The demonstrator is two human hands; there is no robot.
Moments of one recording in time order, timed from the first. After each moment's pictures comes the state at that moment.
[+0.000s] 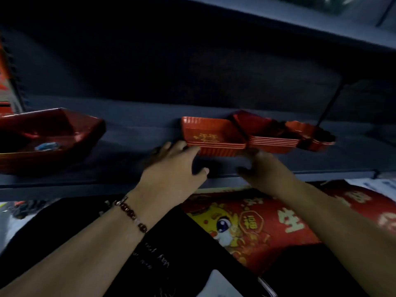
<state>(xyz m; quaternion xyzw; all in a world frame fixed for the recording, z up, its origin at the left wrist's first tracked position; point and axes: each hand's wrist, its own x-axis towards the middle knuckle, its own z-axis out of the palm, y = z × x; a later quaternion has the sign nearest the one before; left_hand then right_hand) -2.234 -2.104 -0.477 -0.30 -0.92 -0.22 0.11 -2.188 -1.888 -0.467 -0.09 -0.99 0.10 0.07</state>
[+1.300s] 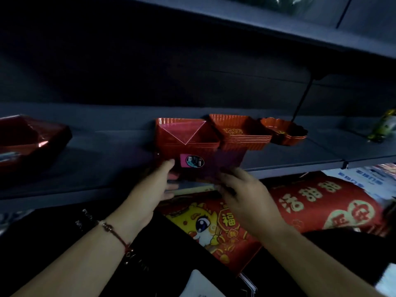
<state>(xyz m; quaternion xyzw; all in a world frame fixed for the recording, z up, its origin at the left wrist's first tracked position) -2.227 -2.060 -0.506 -0.02 -0.68 -0.71 -0.20 -2.124 -1.883 -0.511 0.00 -0.95 0.13 0.27</state>
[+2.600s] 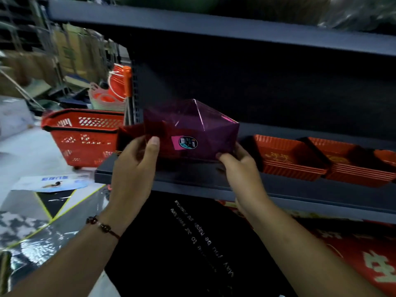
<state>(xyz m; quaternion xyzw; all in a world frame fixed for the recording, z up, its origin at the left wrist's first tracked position) -2.243 -2.314 -0.485 -0.04 -0.76 -0.57 0.30 -2.231 -2.125 -0.461 -0.04 -0.73 0.66 0.15</state>
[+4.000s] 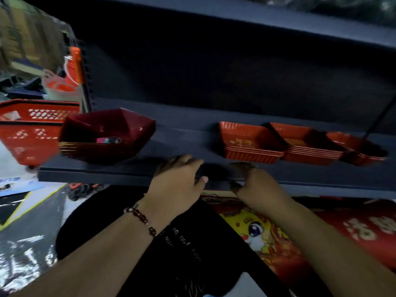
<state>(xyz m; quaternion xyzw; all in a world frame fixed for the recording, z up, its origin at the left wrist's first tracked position) -2.238 -2.180 -0.508 -0.24 -0.93 -0.20 0.16 -2.199 -1.987 -0.487 -0.01 -0.98 0.16 0.06</state>
